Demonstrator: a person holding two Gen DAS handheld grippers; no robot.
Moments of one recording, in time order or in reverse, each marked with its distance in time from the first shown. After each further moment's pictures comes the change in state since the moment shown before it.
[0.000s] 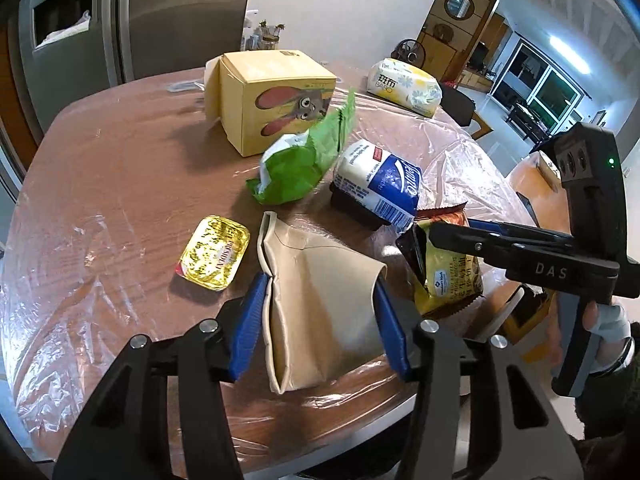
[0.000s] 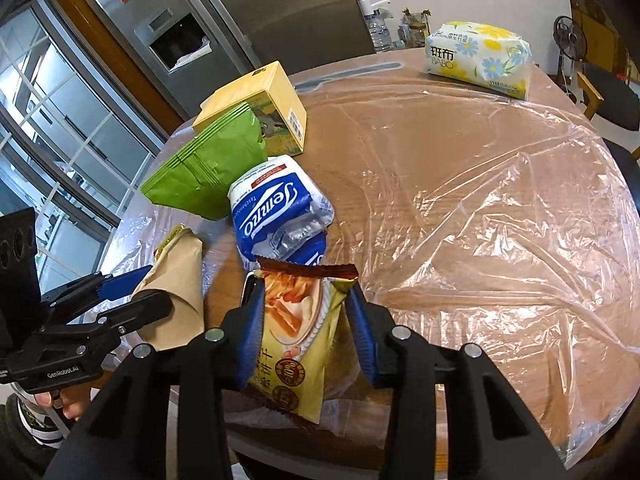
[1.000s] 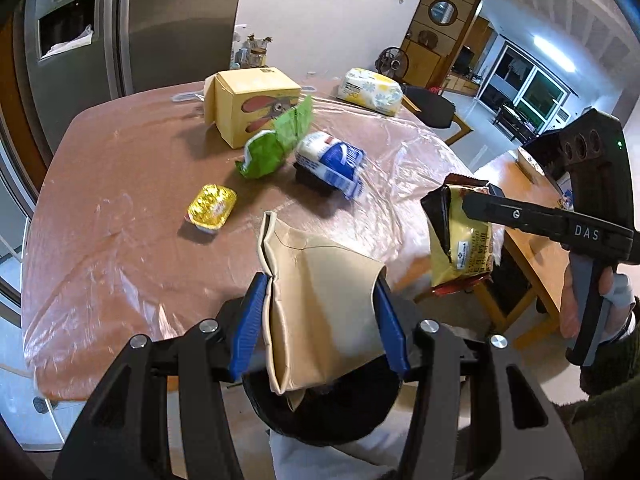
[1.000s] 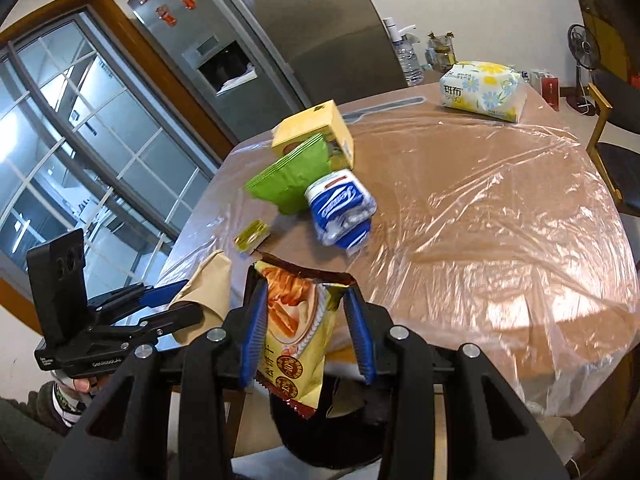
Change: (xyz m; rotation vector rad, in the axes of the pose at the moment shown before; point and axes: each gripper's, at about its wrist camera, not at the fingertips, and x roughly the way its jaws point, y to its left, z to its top) left arm -0.066 -0.029 -0.045 0.032 -0.038 -0.028; right arm -0.086 0.019 -0.038 -0.041 -0.070 0.144
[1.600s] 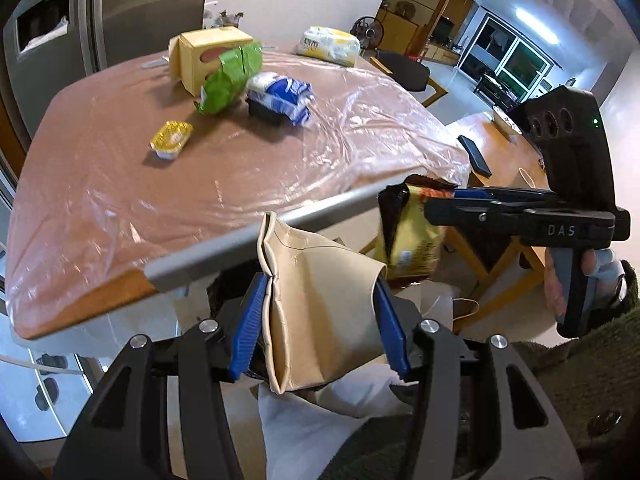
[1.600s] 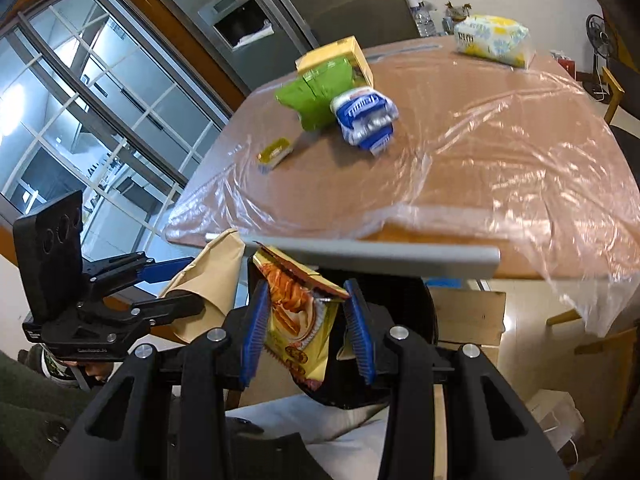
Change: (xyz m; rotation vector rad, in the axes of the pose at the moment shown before) left arm -0.009 -0.033 -0.053 0.050 0.107 -0.061; right arm 0.000 0.012 -0.064 -0.031 0.139 0.014
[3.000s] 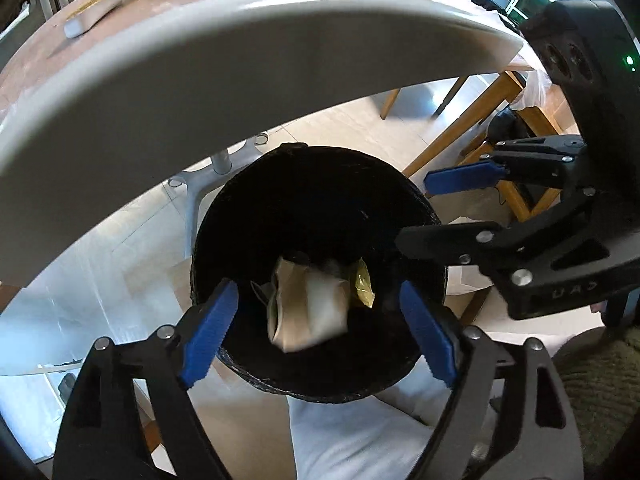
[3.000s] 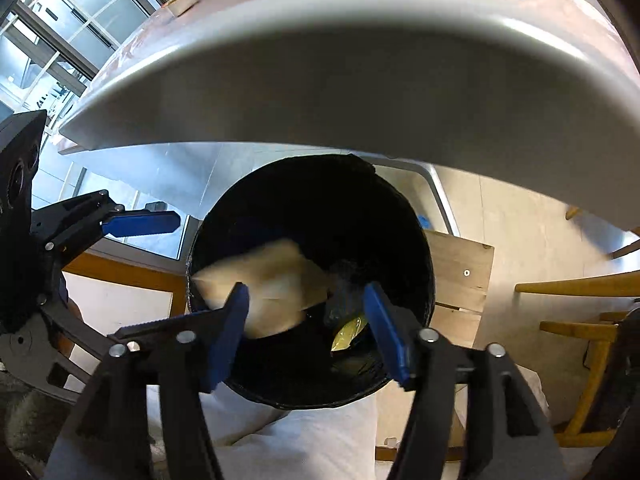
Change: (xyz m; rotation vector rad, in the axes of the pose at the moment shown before) left arm 0.131 0.015 -0.039 0.083 0.220 0.076; right arm 0.126 -0.029 -0.032 -0.064 0.266 -0.196
